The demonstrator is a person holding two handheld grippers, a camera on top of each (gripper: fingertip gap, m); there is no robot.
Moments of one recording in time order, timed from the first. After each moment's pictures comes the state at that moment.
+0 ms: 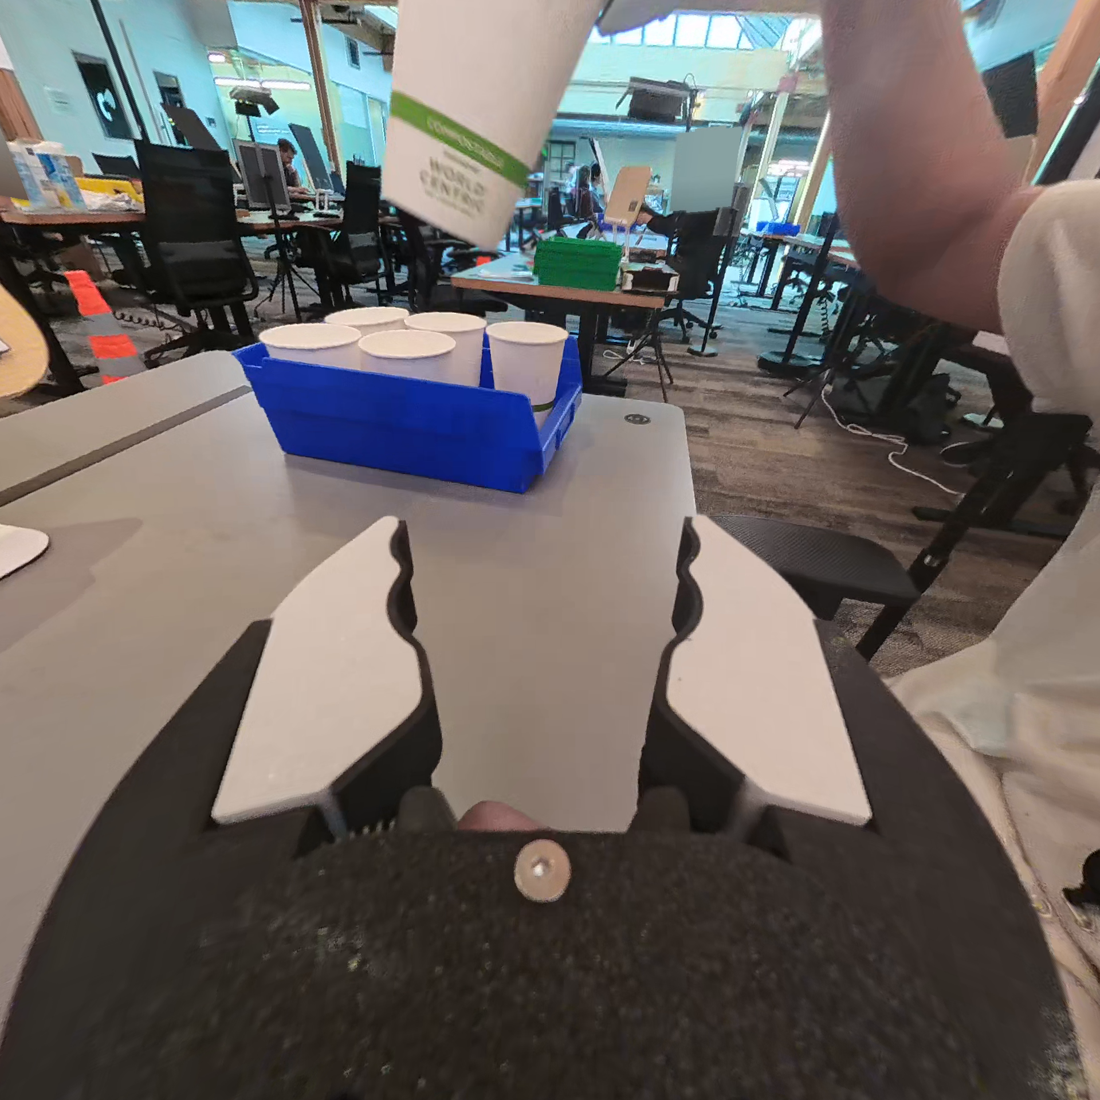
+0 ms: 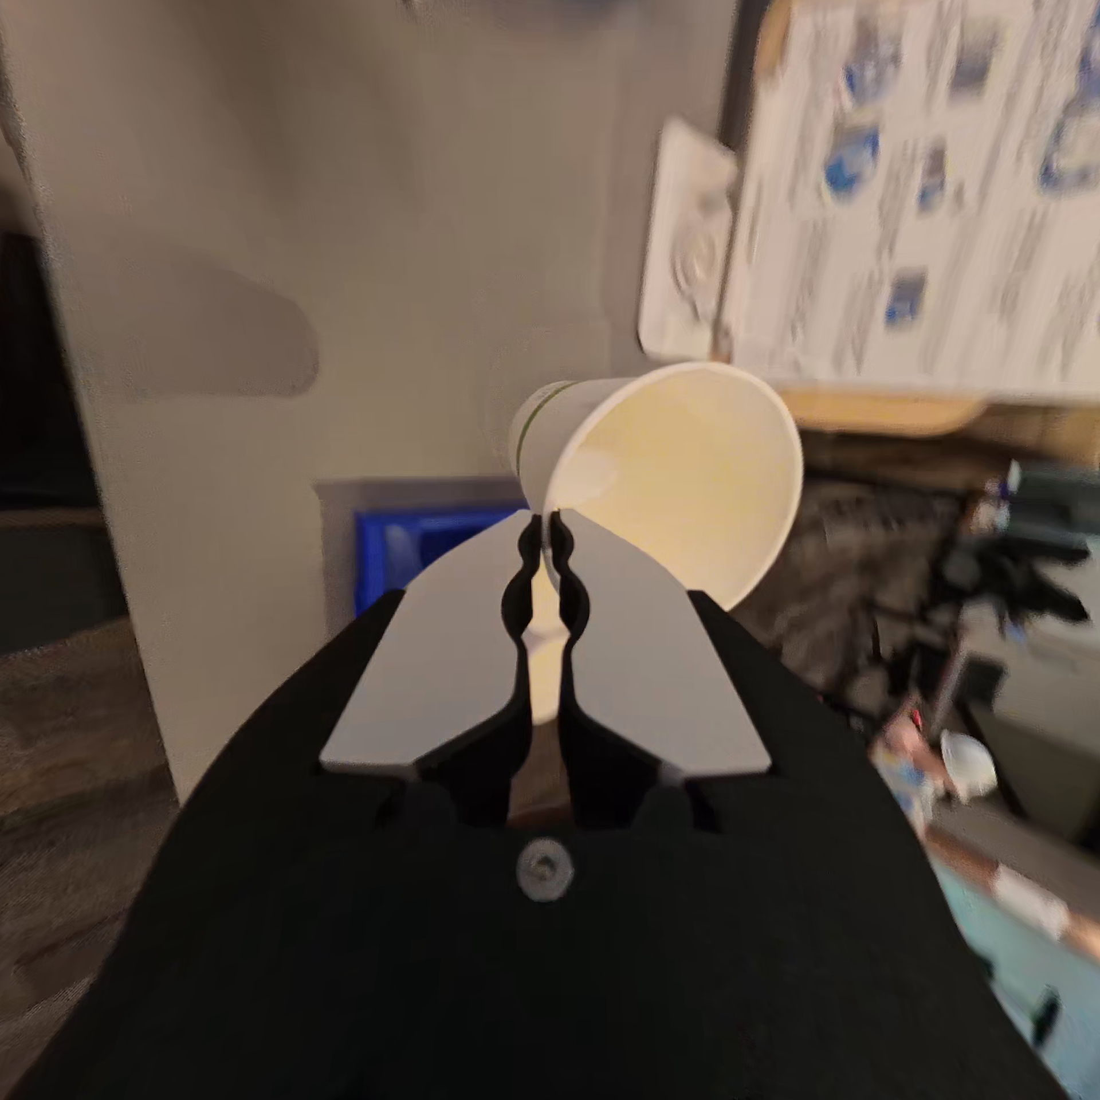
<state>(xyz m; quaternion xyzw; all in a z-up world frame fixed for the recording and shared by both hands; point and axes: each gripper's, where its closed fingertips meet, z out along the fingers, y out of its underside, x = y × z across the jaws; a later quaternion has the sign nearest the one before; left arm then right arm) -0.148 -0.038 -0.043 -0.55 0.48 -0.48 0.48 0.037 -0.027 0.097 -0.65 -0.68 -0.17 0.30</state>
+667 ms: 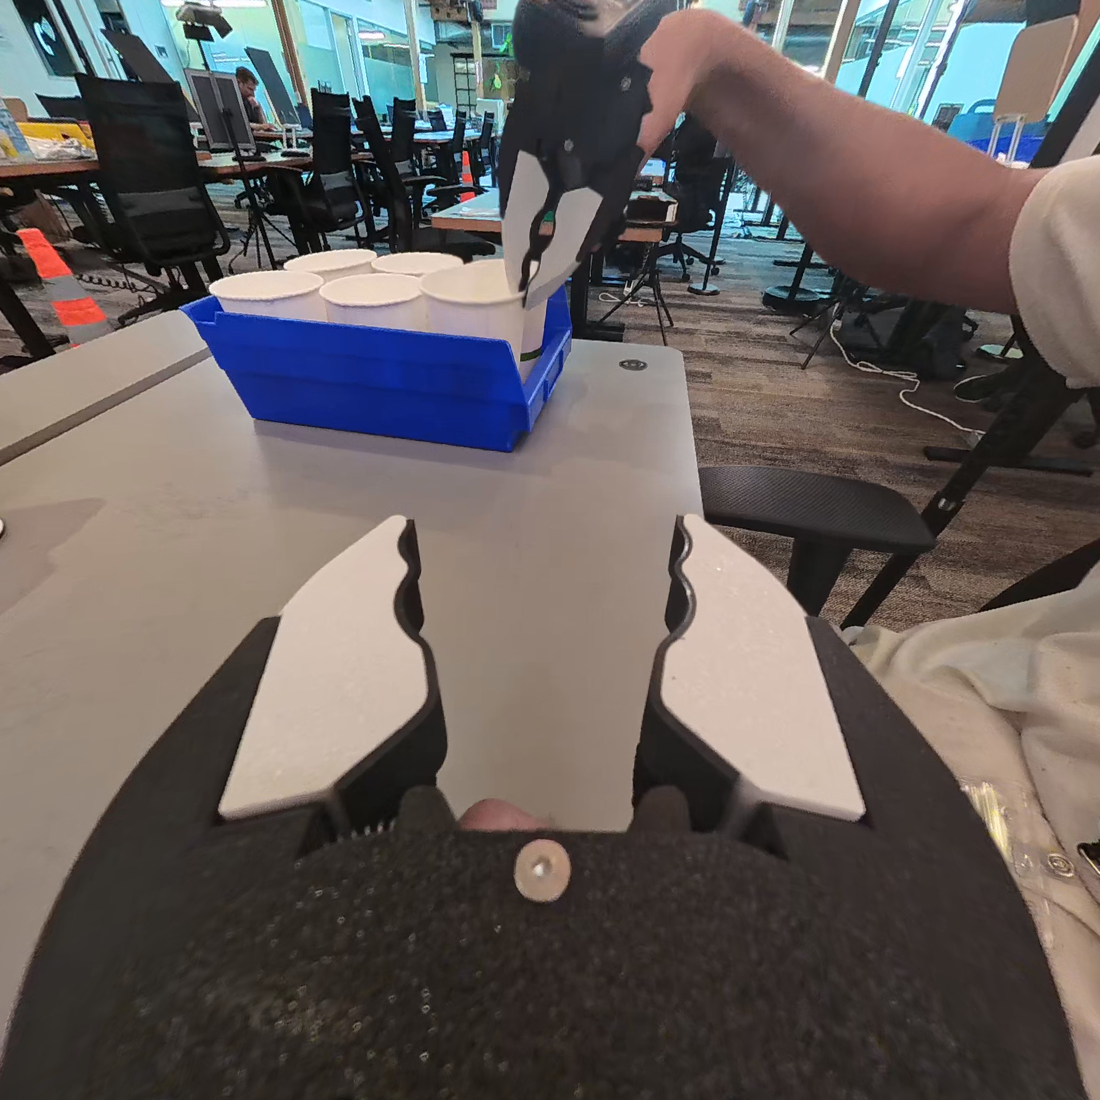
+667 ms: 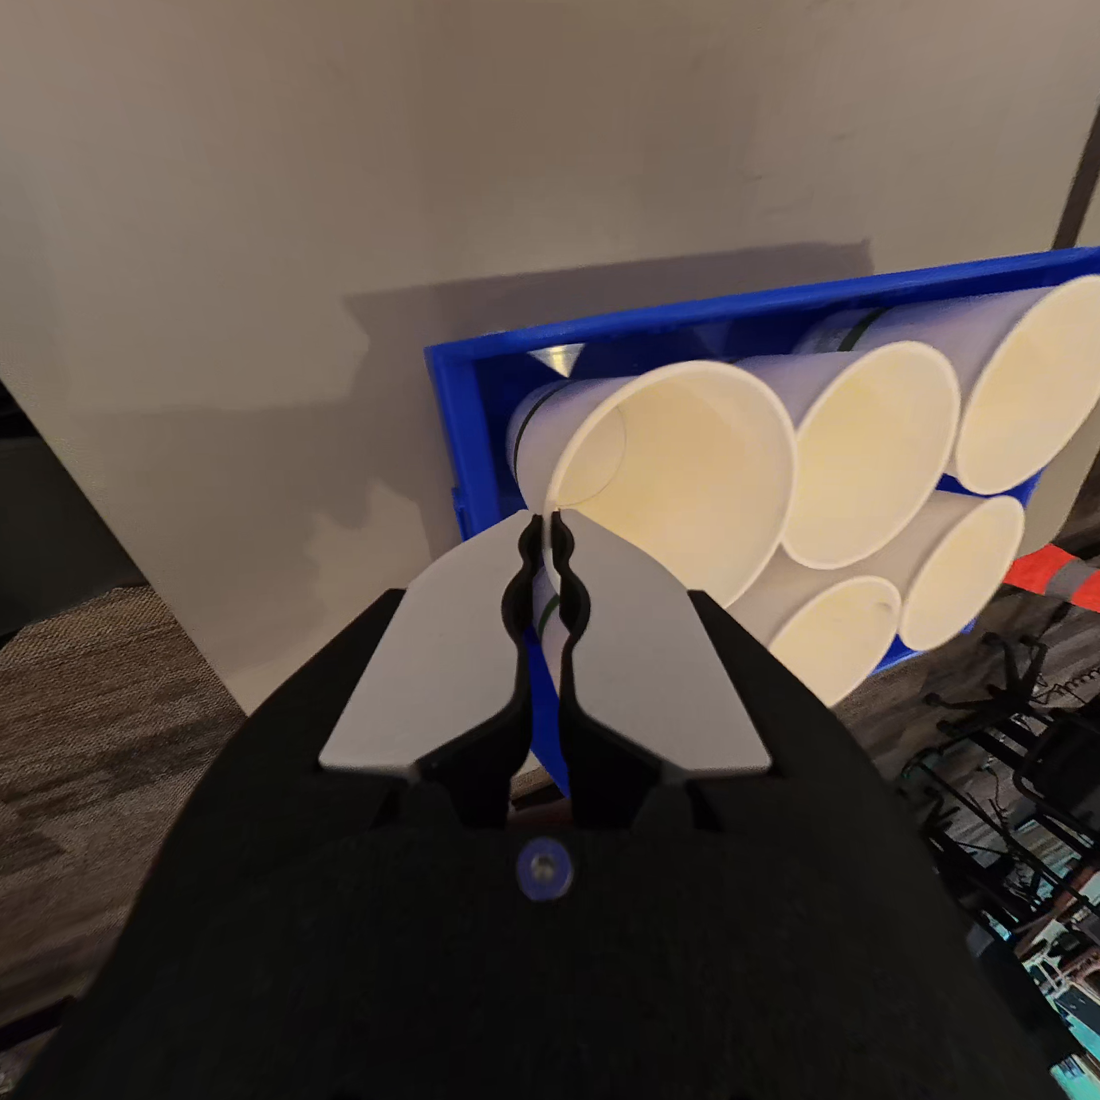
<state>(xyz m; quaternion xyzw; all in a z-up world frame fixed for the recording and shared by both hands) -0.134 -0.048 -0.065 -0.56 0.52 -0.45 0.46 0.149 -0.008 -0.089 -0.78 -0.60 -0.11 0.14</state>
